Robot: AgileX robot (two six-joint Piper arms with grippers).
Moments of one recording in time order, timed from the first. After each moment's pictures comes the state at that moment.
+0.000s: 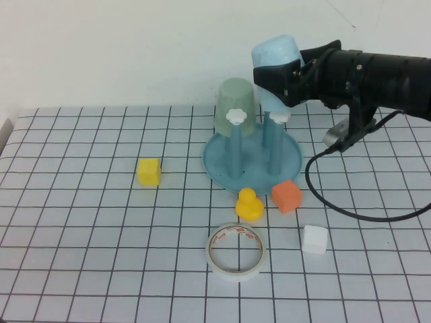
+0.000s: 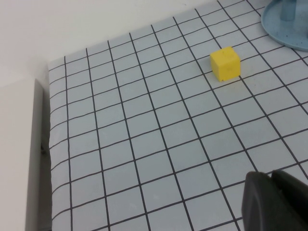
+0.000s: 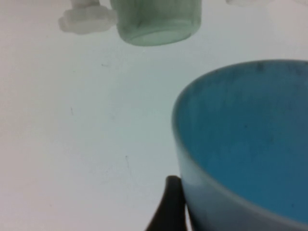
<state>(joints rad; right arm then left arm) 0.29 1.84 -1.37 1.72 0.52 1.40 0.21 0.45 -0.50 -0.59 0.66 0.82</state>
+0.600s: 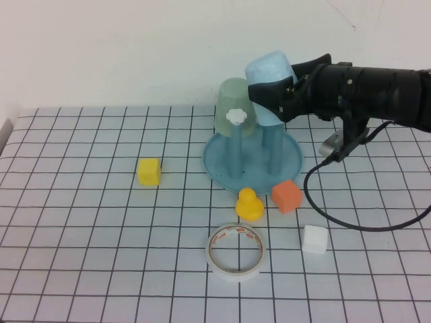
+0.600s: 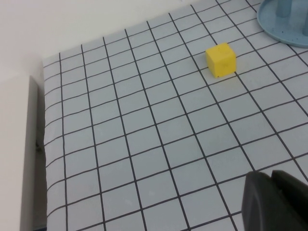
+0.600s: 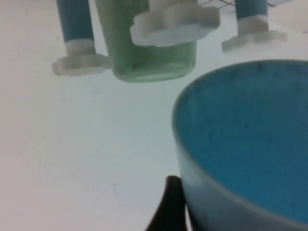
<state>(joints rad) 0.29 1.89 -1.37 1.72 0.56 1.34 0.21 0.45 -0.50 -0.59 0.67 0.82</state>
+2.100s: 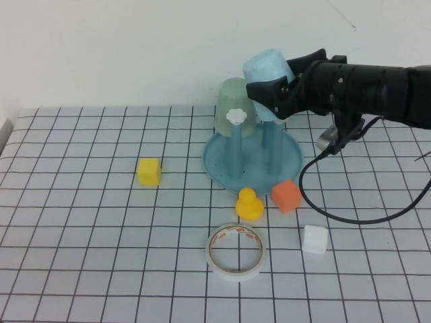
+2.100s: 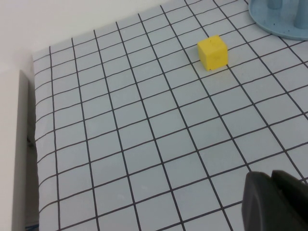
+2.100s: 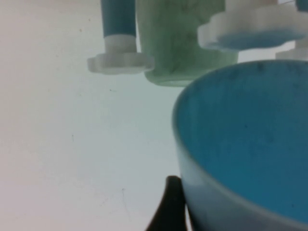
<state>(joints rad) 0.29 1.96 -1.45 1.72 0.53 1.25 0.21 0.45 -0.50 -0.59 0.70 0.82</state>
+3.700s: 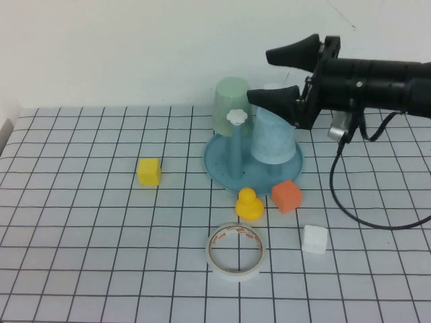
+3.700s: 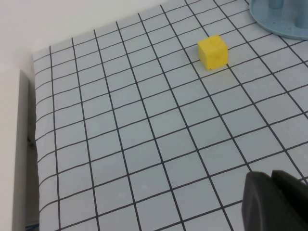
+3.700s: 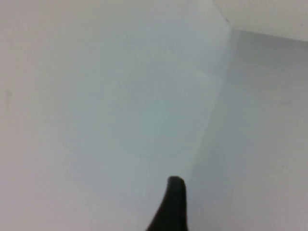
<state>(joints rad) 0.21 1.99 -1.47 1.72 0.91 0.91 0.21 0.45 -0.50 -0.59 0.70 0.82</state>
